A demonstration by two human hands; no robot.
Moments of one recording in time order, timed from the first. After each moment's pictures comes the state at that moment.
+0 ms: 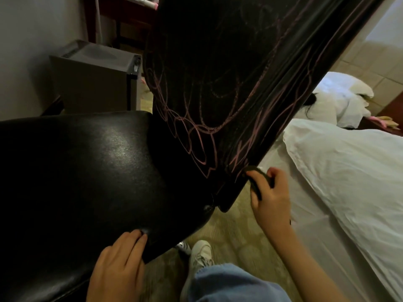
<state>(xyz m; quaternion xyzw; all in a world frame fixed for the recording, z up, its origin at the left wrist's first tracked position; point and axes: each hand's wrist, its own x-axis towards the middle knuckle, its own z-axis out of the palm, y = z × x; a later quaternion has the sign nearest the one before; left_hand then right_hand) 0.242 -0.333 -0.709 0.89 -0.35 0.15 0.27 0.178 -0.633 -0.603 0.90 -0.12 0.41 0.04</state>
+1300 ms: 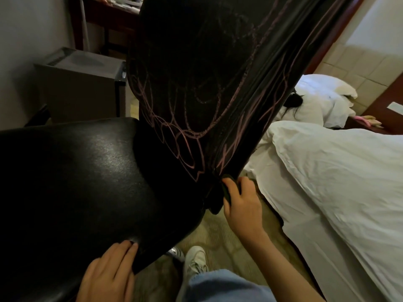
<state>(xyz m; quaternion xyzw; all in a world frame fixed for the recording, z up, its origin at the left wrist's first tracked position) 0.249 -0.330 -0.713 0.89 -0.38 0.14 0.22 0.195 -0.618 -0.624 0.92 -0.14 0.37 0.07</state>
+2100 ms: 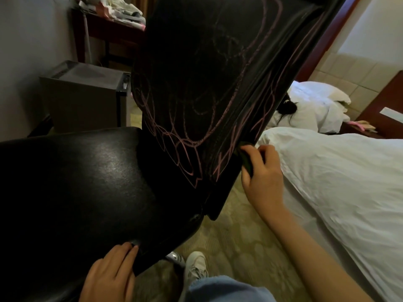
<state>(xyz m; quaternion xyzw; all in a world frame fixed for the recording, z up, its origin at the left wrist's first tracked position) 0.250 -0.326 -0.710 0.87 -0.38 0.20 0.25 0.194 -0.620 -0.524 0.88 -0.13 0.45 0.04</state>
